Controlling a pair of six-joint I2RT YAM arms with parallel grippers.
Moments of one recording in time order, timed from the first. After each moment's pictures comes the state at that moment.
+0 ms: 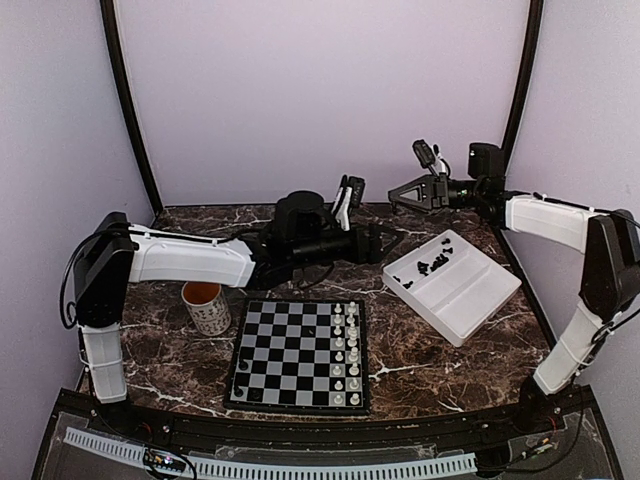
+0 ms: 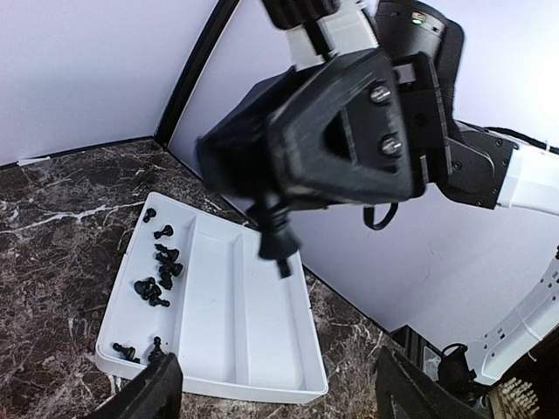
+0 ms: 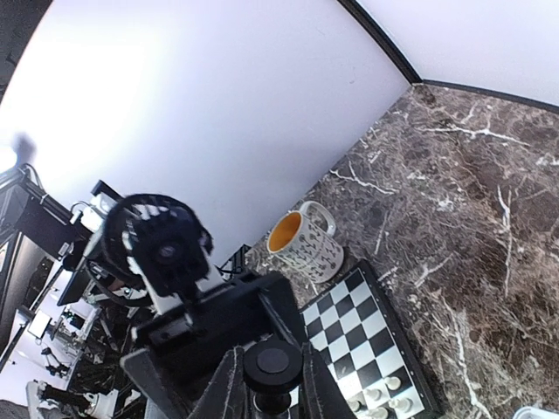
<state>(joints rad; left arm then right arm) -0.96 1.95 1.40 0.42 0.18 -0.50 0.28 1.66 1.24 0.13 -1.25 0.52</state>
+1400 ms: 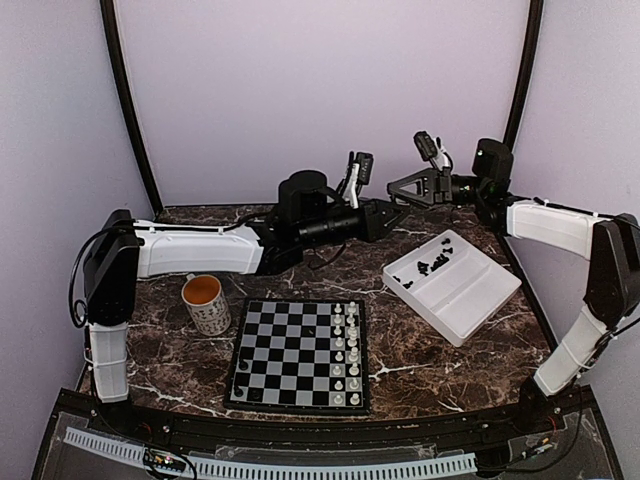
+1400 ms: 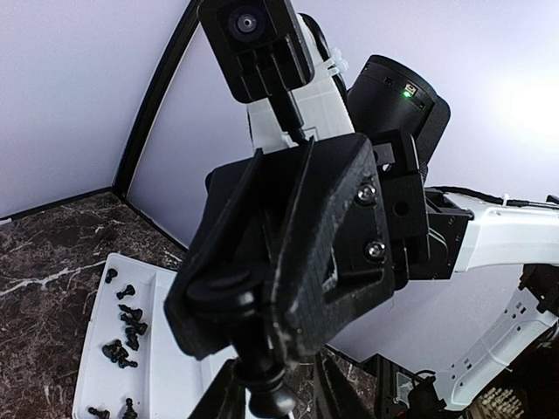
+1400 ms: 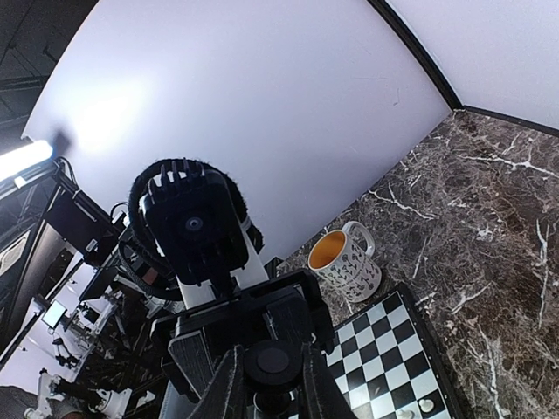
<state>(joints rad) -0.95 2.01 1.57 0.46 0.27 -0.51 0.31 1.61 1.17 0.45 -1.28 0.77</state>
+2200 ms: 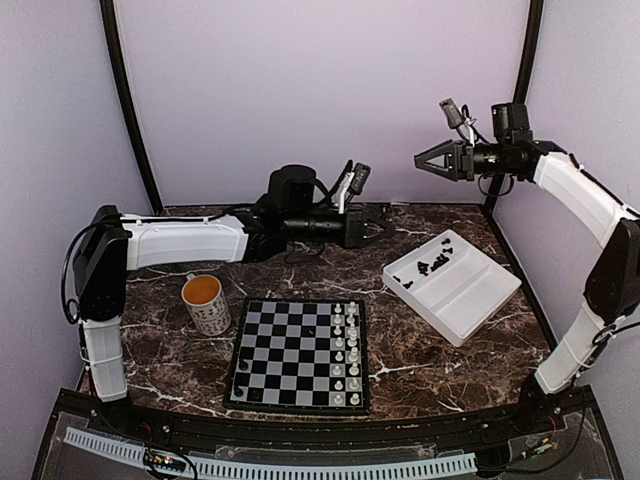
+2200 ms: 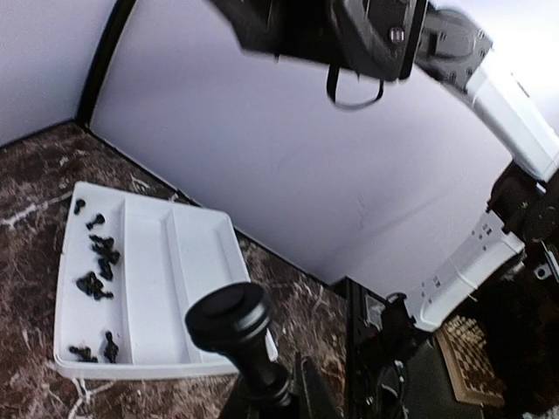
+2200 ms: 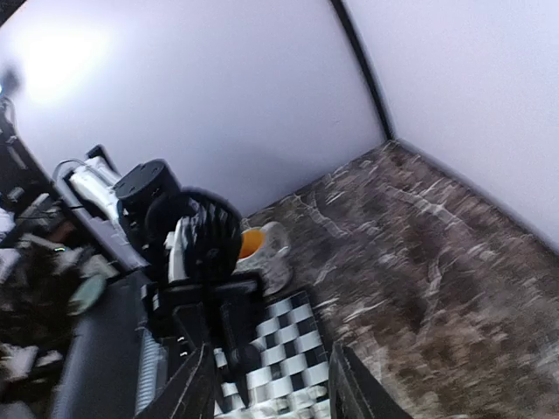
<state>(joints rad) -0.89 1.98 1.55 0.31 0.51 -0.49 0.21 1.61 1.53 -0.35 -1.27 0.04</state>
